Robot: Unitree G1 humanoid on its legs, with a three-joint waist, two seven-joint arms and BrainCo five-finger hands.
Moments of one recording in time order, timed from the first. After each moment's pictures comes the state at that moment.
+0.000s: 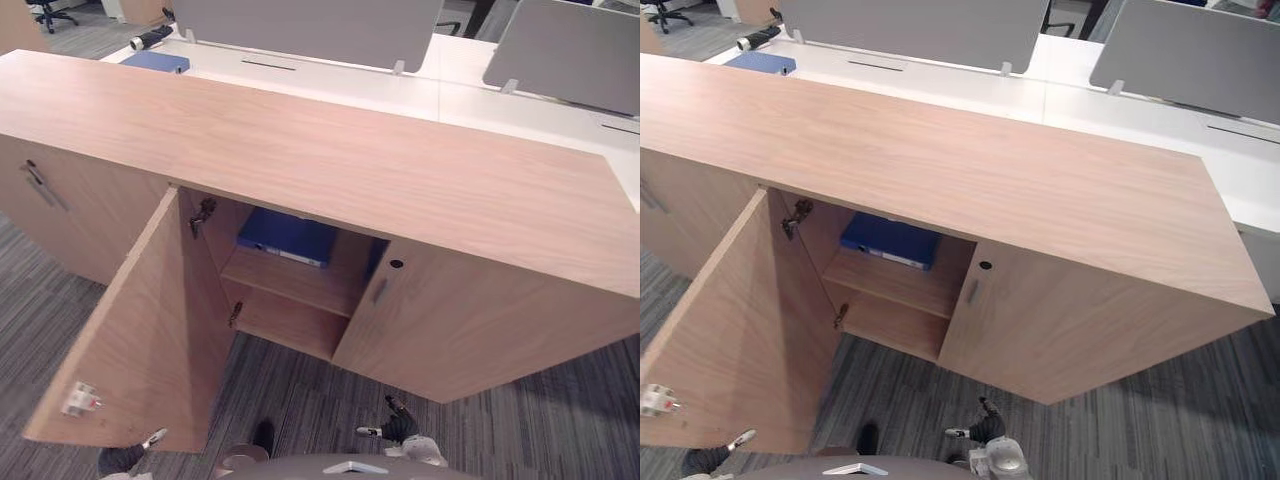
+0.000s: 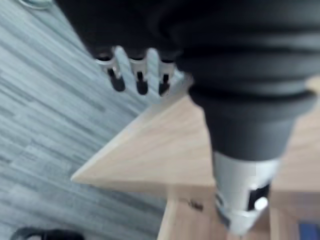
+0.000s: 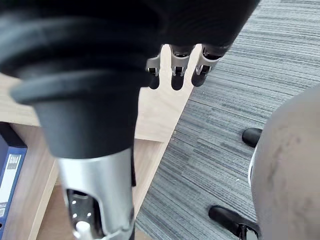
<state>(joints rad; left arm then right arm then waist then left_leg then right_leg) 0.40 0.24 0.13 0.60 -0.11 -0.04 0.08 0.16 -0.05 -0.02 0.80 -0.12 -0.06 -0.06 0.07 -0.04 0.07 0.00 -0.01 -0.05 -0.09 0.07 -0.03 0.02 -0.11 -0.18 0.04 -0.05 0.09</state>
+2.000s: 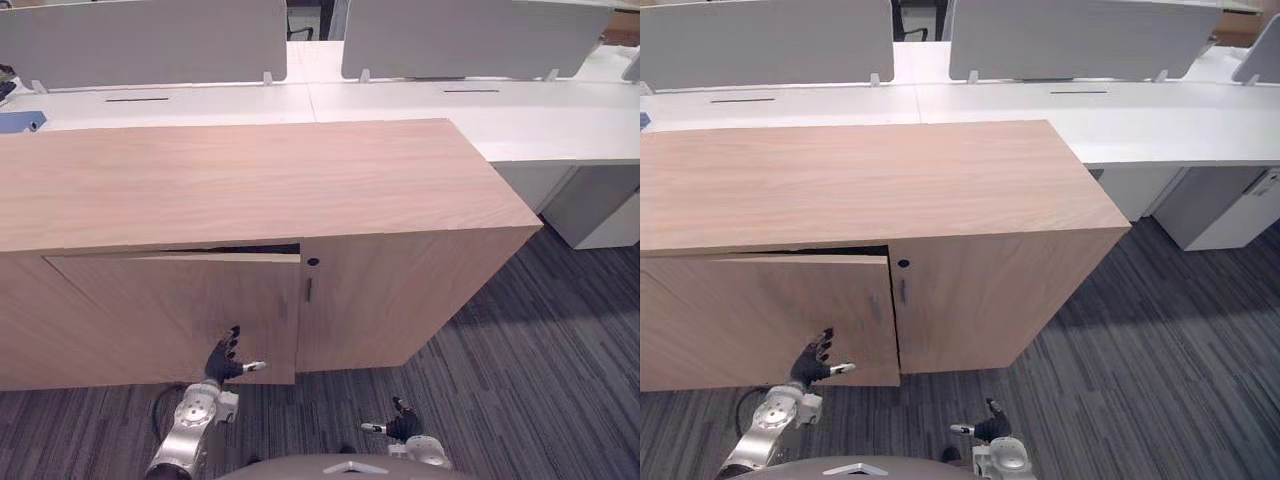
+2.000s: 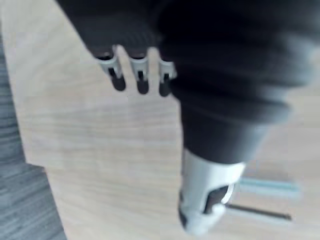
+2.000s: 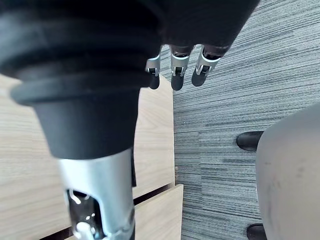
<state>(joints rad) 0.13 0.16 -0.11 0.54 -0.06 -0.11 0.02 0.13 -0.04 -0.06 0.85 -0.10 -0.04 -0.07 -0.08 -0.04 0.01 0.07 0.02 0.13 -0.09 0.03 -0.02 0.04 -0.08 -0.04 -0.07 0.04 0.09</state>
